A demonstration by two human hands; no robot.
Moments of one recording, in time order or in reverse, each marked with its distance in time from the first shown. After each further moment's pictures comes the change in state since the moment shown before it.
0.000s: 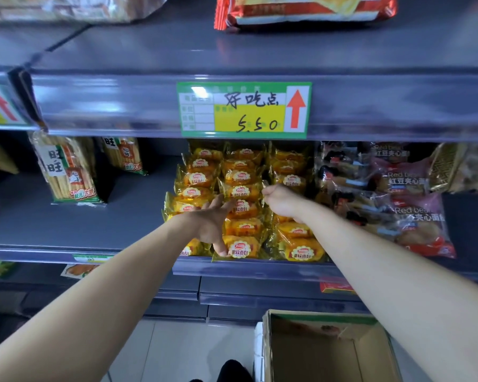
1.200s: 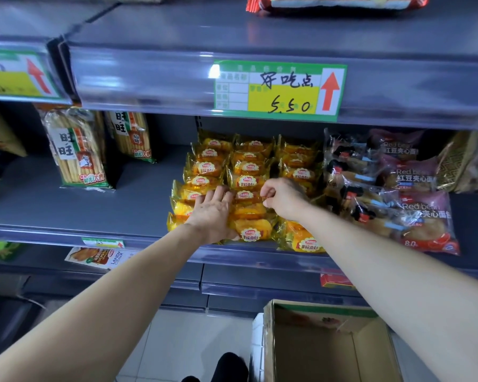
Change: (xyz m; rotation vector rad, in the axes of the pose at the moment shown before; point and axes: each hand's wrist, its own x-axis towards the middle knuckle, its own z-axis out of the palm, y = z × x) left_hand -0.002 -0.012 0.037 0.046 0.461 -0.016; right_hand -0.008 0.004 0.023 -0.154 0.236 -0.219
